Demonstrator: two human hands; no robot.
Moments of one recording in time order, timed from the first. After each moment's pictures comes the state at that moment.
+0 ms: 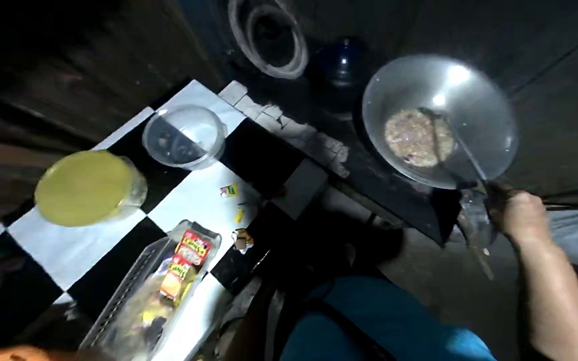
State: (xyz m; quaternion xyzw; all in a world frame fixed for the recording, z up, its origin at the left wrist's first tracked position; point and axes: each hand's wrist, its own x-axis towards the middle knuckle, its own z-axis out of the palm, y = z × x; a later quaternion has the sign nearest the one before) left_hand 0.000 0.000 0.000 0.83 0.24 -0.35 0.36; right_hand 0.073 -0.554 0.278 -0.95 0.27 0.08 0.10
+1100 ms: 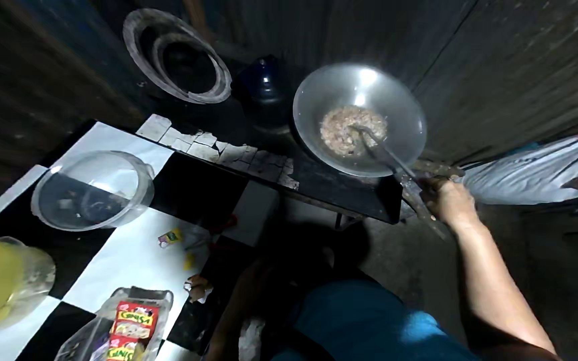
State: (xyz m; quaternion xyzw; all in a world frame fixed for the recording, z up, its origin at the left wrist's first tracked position) left_hand 0.089 -0.073 0.199 0.86 -0.09 -0.33 0.39; right_hand 0.039 -0.531 0.301 -0.93 0.33 0.10 0.12
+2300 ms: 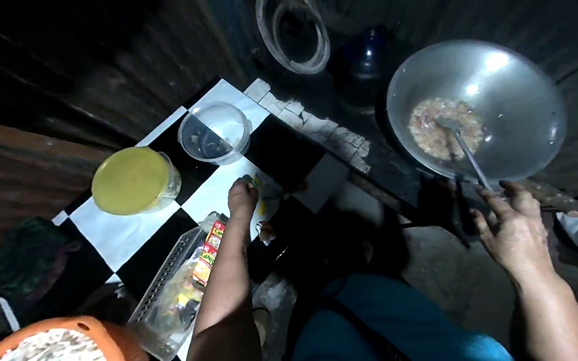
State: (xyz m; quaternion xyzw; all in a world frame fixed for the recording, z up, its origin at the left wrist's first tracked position) left_hand 0.212 0.051 0.189 0.97 0.10 -0.04 0.21; right_hand 0.041 -0.470 0.270 -0.98 0.07 -0.09 0.16
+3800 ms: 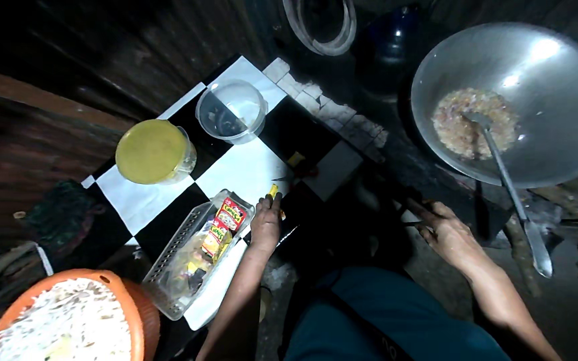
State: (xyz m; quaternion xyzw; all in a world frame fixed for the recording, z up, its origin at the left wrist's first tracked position) left_hand 0.092 0.010 0.182 0.99 0.03 -0.09 0.08; right_hand 0.059 -0.414 0.218 -0.96 -0.08 0.11 0.23
